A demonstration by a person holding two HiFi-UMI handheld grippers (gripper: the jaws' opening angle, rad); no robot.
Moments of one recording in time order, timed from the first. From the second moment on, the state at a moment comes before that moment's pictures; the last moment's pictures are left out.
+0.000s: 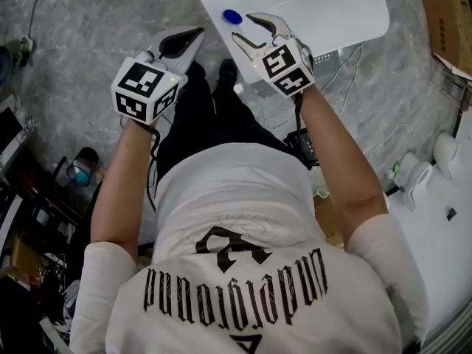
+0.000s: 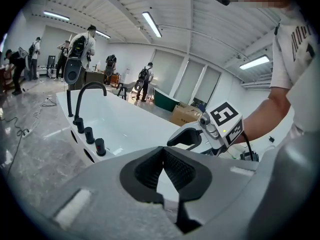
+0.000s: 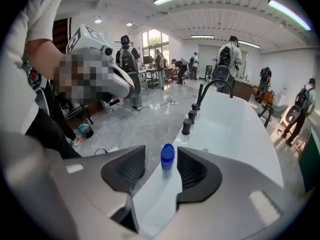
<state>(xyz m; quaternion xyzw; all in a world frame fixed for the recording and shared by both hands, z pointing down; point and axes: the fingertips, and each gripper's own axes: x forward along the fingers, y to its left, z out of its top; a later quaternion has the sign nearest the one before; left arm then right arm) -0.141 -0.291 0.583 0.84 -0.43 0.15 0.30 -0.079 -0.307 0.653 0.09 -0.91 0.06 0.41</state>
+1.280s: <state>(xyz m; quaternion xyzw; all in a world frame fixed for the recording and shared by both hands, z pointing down) -0.131 -0.251 0.324 0.83 -0.53 0.07 0.15 -0.025 -0.311 0.346 0.13 -0.96 -0.03 0.23</state>
